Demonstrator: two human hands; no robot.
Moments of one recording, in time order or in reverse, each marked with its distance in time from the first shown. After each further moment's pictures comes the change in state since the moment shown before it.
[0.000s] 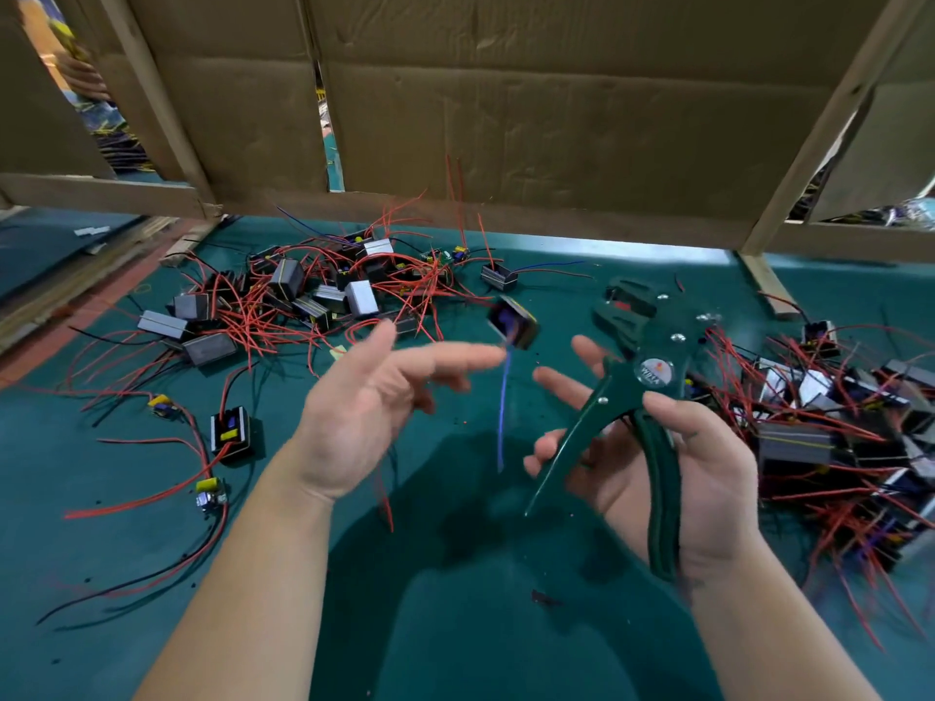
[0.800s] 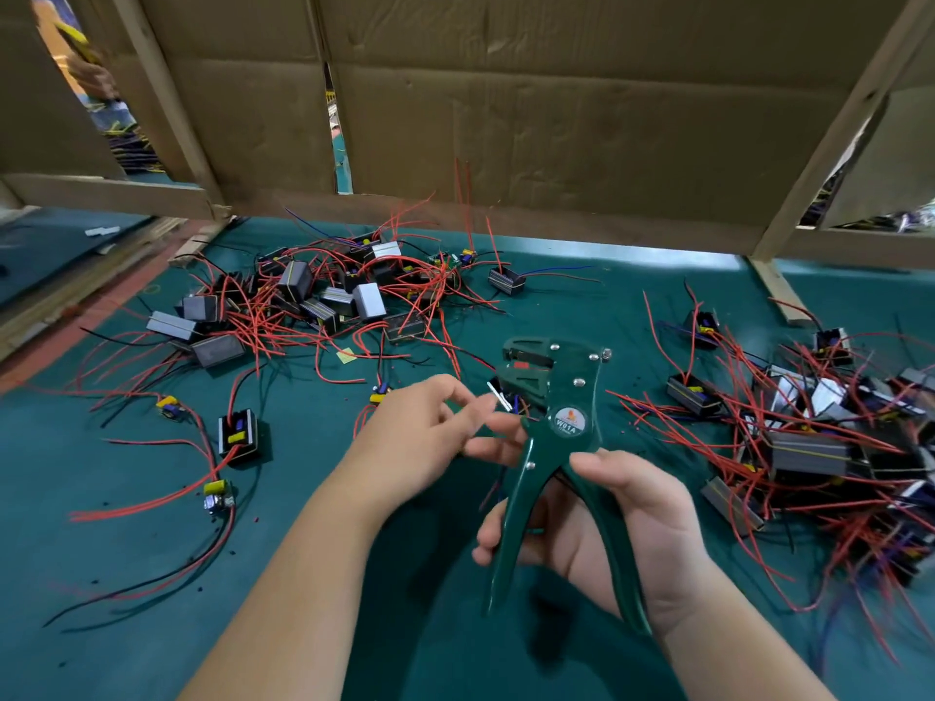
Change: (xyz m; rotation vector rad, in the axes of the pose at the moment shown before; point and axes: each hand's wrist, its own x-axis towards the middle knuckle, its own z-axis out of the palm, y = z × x) left_hand 0.009 -0.029 0.018 0.715 0.273 -0.325; right_hand -0.002 0.028 0.010 -0.040 -0.180 0.270
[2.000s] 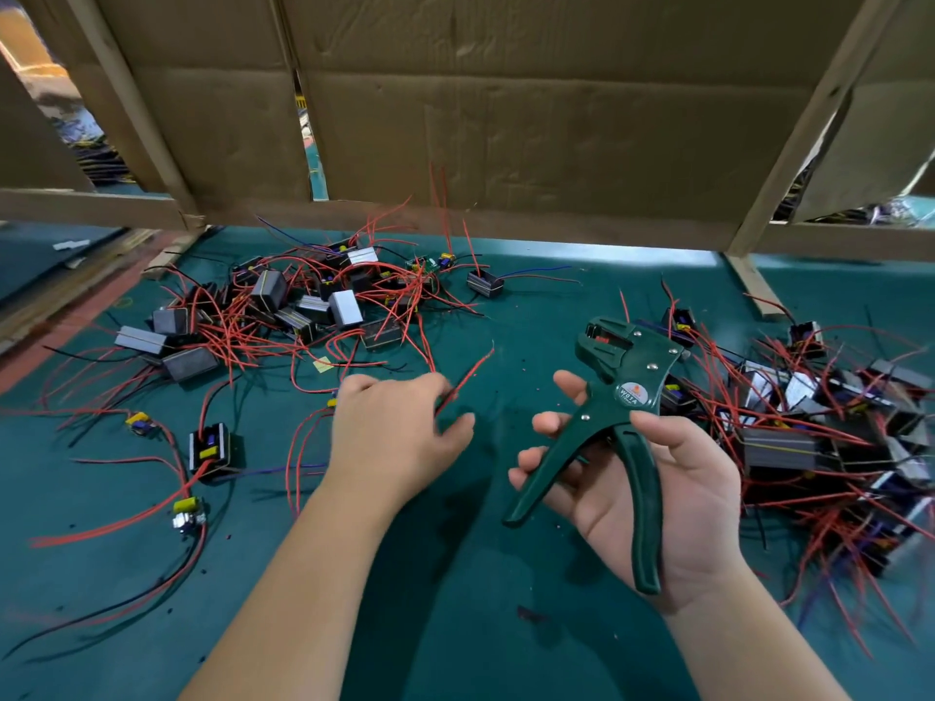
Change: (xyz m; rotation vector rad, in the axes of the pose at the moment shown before) left_hand 0.013 0.009 0.010 0.661 0.301 0.171; right_hand -0.006 -0.024 -0.011 0.168 0.233 -0.278
